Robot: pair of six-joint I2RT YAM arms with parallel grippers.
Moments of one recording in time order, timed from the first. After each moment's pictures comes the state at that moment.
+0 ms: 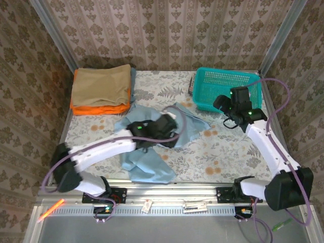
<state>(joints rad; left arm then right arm) -1.13 1.50 1.24 -0.74 -0.38 -0.38 0.11 1.23 1.03 -0.60 0.12 0.70</state>
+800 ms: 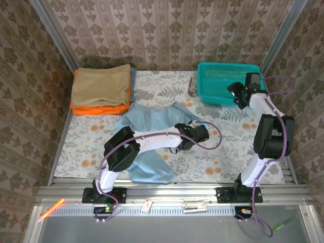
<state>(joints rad) -1.19 2.05 1.56 -0.89 -0.72 -0.13 -0.20 1.81 1.34 -0.38 -0.13 0.87</state>
